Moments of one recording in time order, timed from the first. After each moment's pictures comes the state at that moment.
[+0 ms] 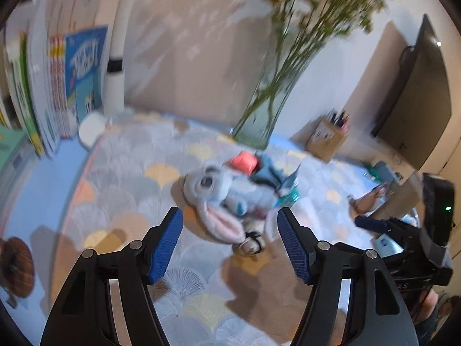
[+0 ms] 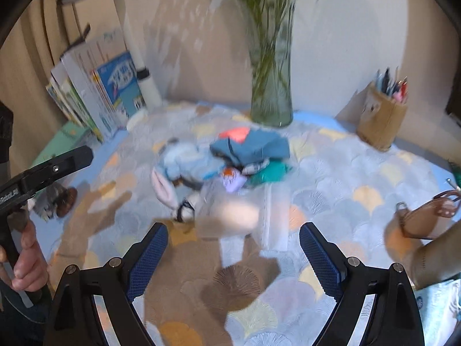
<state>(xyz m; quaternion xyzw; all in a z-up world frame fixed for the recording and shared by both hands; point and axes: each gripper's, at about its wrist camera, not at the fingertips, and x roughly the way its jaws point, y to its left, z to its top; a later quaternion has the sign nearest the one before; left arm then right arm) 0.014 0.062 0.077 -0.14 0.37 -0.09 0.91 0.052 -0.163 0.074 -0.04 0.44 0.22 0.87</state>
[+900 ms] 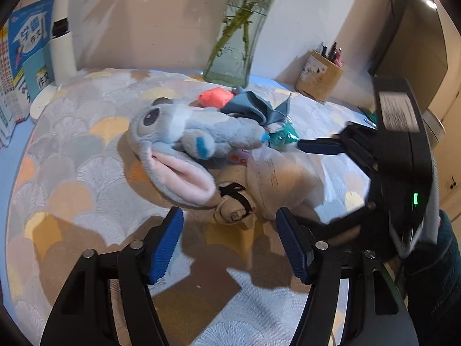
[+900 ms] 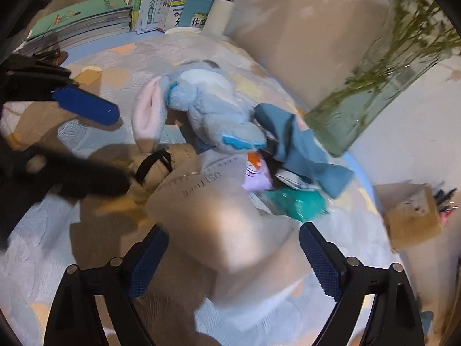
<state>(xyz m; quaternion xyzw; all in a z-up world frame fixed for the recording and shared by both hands) 0.031 0.009 0.022 -0.07 0.44 -0.15 0.88 0.093 -0.103 -0.004 -0.32 0.38 0.31 0.81</state>
